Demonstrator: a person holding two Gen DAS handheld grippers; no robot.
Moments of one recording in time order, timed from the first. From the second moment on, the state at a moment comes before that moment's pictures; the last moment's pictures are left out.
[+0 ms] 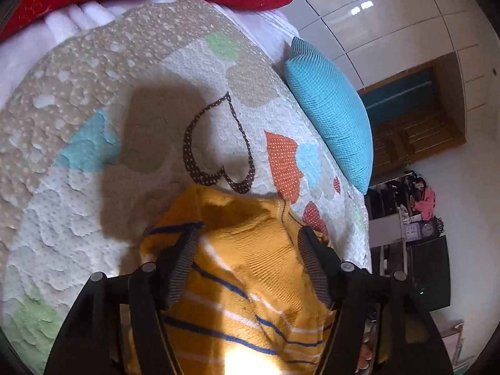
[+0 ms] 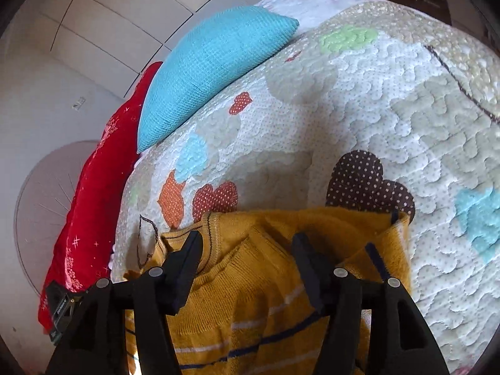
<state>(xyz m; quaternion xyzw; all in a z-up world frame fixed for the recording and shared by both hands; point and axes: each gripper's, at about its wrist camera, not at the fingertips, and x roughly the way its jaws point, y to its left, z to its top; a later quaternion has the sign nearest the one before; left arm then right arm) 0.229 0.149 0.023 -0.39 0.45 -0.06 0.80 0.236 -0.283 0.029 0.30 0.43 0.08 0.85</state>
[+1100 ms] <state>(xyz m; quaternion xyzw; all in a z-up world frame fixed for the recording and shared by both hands) 0.083 0.162 -0.025 -0.16 0.41 0.03 0.90 0.252 0.068 0.018 -0.10 0.46 0.18 0.87</state>
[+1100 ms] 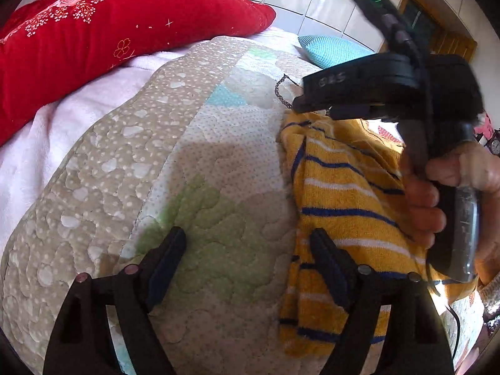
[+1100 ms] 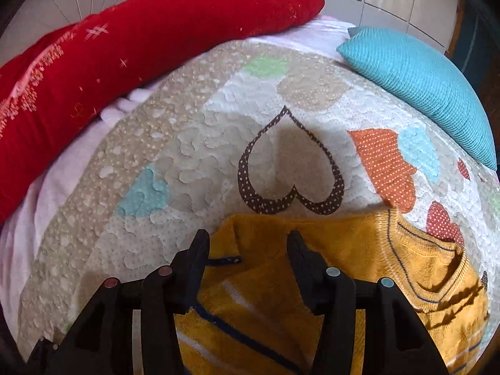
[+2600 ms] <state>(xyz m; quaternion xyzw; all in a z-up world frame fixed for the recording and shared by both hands) 0.087 0.151 -0.028 -0.12 0.43 0.04 0.90 0.060 -0.300 0.026 -0.01 0.51 -0.04 0.86</state>
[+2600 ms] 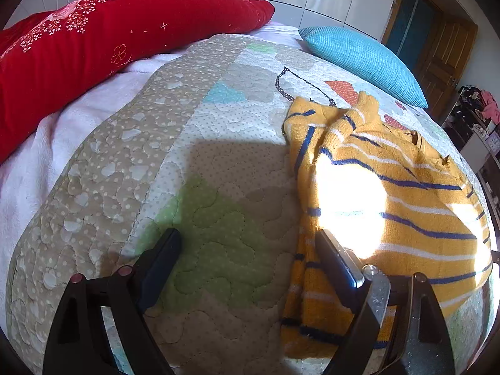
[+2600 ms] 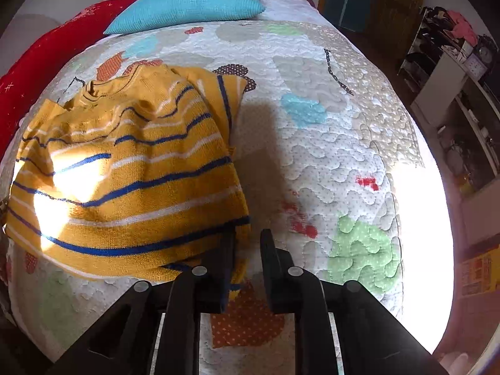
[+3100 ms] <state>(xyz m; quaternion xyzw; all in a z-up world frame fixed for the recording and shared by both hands) 0.082 0.161 -0.020 -0.13 0.44 0.04 0.89 0.063 -0.155 0.067 -0.01 0.41 0.09 0.91</state>
